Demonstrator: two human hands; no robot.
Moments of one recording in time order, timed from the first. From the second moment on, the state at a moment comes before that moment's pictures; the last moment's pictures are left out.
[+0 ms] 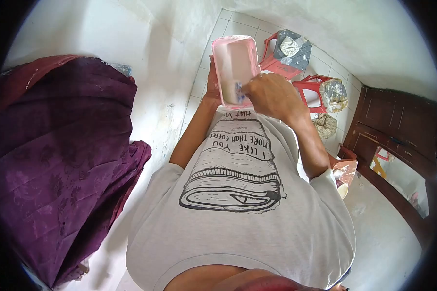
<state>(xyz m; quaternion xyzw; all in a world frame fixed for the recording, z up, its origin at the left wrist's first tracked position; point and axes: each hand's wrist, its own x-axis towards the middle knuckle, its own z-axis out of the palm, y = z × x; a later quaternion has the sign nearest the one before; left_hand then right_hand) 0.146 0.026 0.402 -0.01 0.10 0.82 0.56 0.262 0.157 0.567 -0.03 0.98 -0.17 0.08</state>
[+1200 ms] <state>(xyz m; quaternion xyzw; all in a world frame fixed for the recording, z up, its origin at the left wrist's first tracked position) 0.213 0.139 0.420 0.04 0.12 0.83 0.55 0.305 0.292 0.575 -0.02 0.97 -0.24 0.08</state>
